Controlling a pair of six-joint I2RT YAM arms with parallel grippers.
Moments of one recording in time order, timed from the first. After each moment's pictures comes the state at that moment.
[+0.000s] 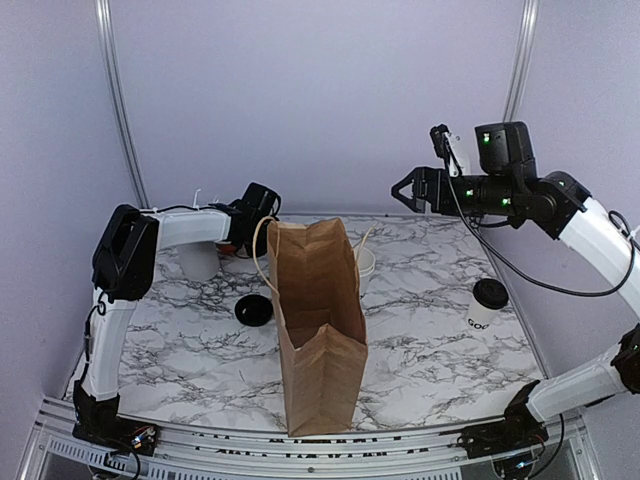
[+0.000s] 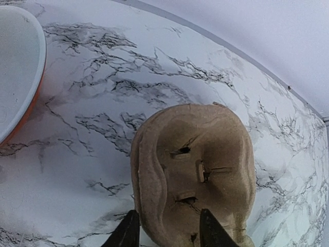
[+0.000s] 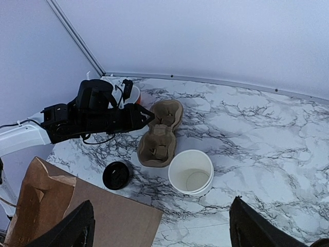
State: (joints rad) left arm -0.55 2.29 1.82 -0.34 -0.11 -0.79; right arm 0.62 1.26 1.46 -0.64 -0.05 0.37
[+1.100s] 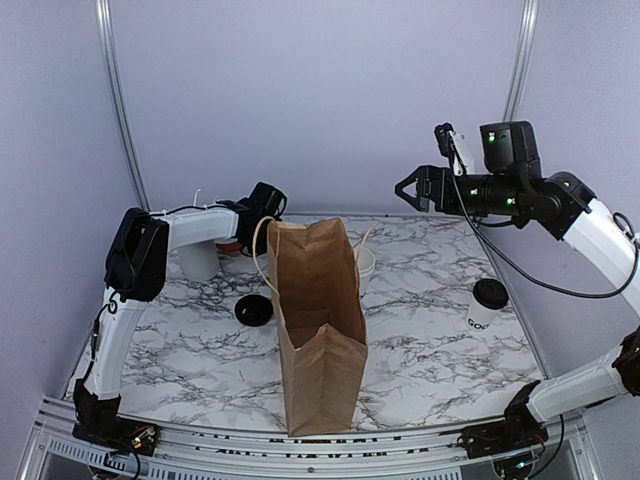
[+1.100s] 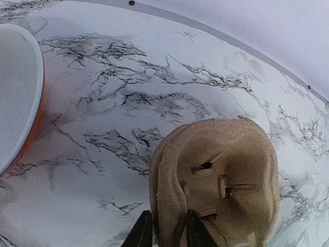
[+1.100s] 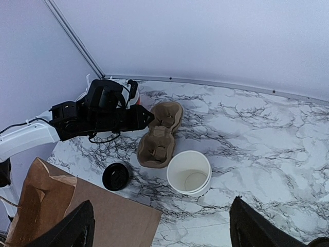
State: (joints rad) left arm -0.55 2.38 1.97 -0.45 -0.19 -0.72; right arm 0.61 1.24 1.46 -0.65 -0.04 0.36
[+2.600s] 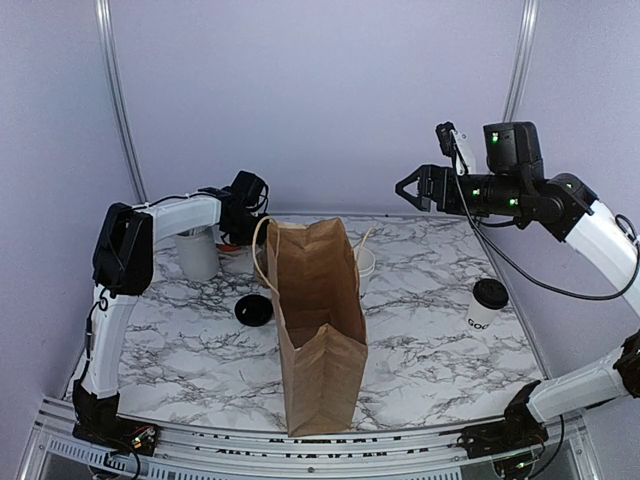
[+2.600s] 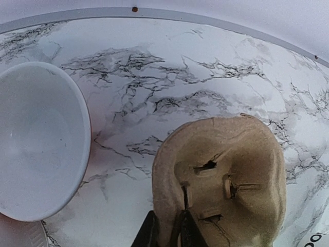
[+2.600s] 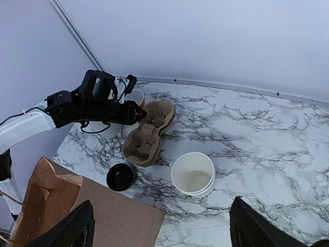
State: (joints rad) left arm -0.48 2.33 1.98 -0.58 -0.10 -0.48; right arm 0.61 1.23 1.44 -0.64 -0.07 0.36
